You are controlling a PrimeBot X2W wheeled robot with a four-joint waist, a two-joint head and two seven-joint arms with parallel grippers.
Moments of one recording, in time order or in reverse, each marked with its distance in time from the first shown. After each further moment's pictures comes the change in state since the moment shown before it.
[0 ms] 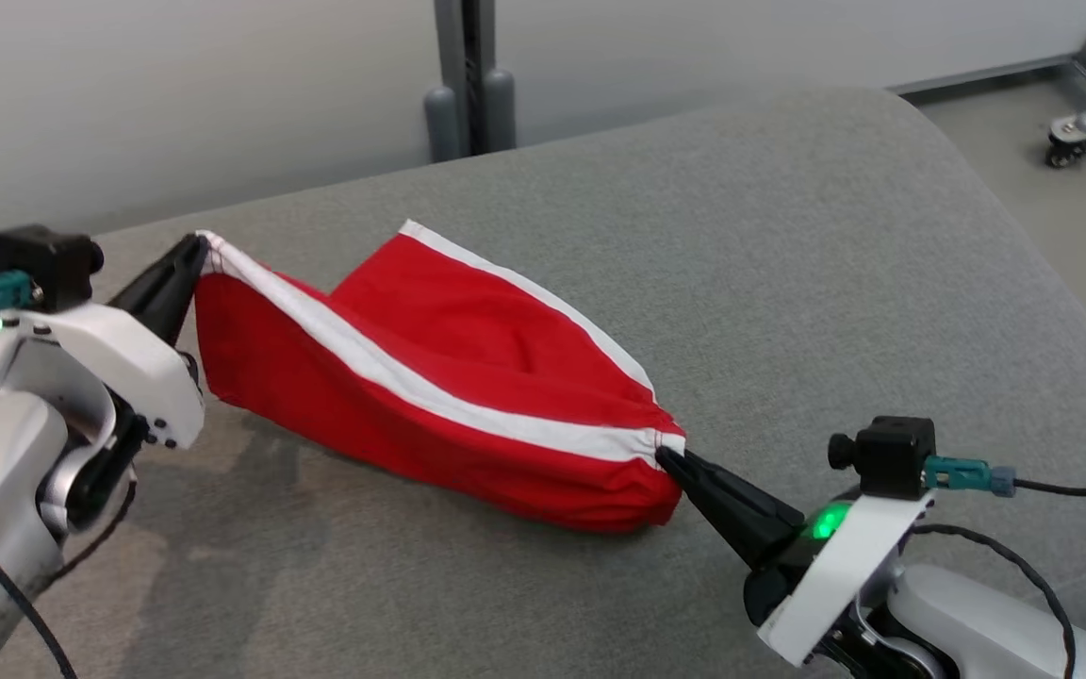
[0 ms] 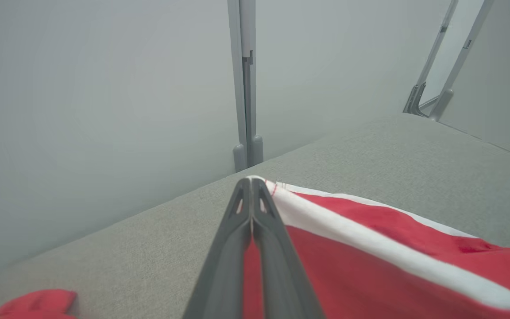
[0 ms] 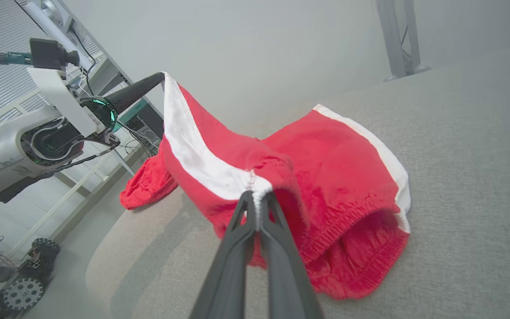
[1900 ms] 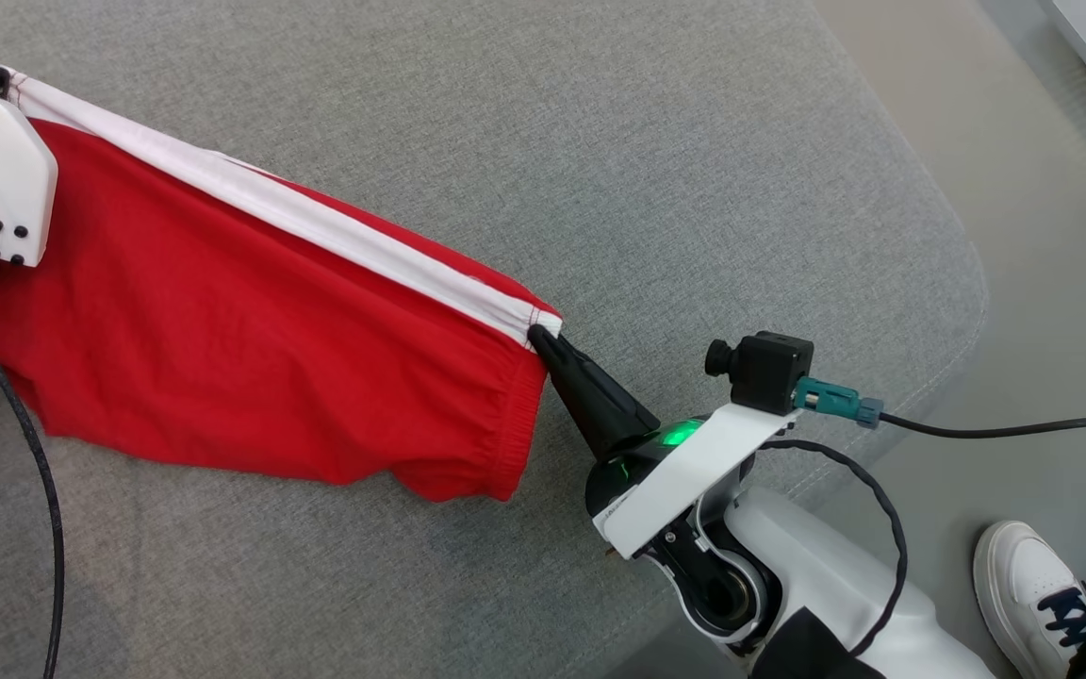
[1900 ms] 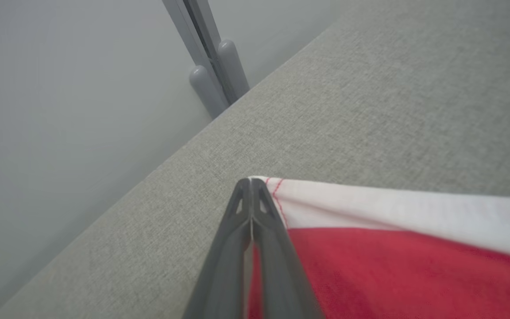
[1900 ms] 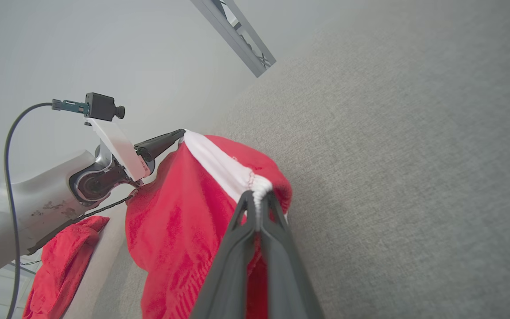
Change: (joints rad) left arm -0.523 -0.198 -0.208 0.793 0.261 -0.120 0.098; right arm -0.058 0.442 -0.259 0.234 -0.073 0.000 -0.001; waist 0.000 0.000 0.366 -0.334
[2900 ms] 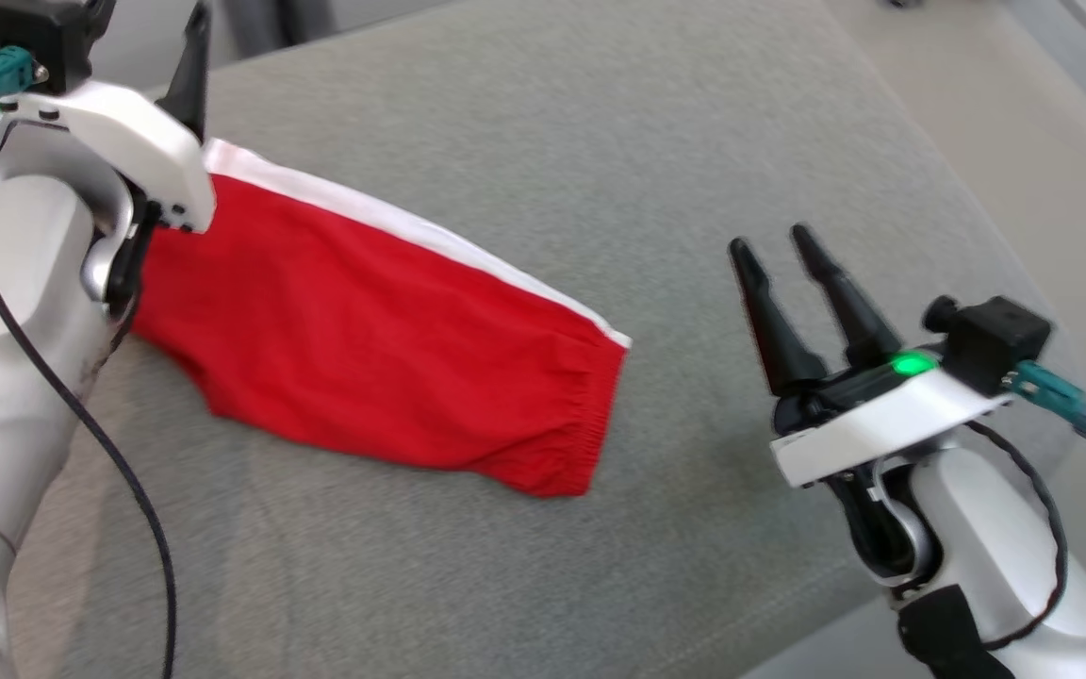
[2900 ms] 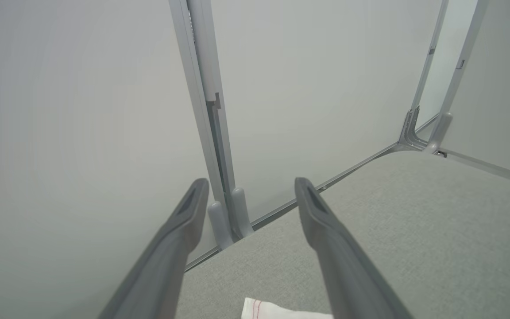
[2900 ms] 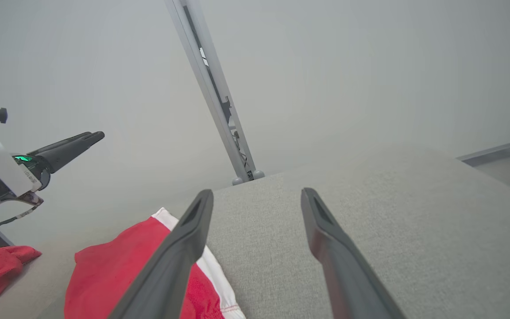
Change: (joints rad) left arm 0.107 -0.094 0.190 -0.225 -0.078 0.081 -0.260; right arm 0.116 -0.093 -0.407 -0.077 -0.483 0.000 0.000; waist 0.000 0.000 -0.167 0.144
